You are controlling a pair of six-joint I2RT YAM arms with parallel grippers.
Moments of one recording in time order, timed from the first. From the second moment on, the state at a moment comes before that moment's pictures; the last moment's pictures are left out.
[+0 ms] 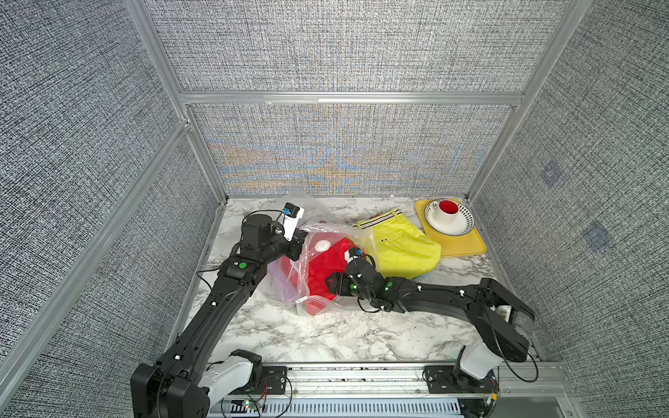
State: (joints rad) left arm -0.33 1.12 0.98 -0.30 0.37 0.10; right arm 0.97 1.68 0.94 0.06 0.08 0.86
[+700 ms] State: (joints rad) left arm -0.32 1.12 0.96 -0.28 0.37 0.08; right arm 0.99 1.73 0.92 0.24 0.13 0.86
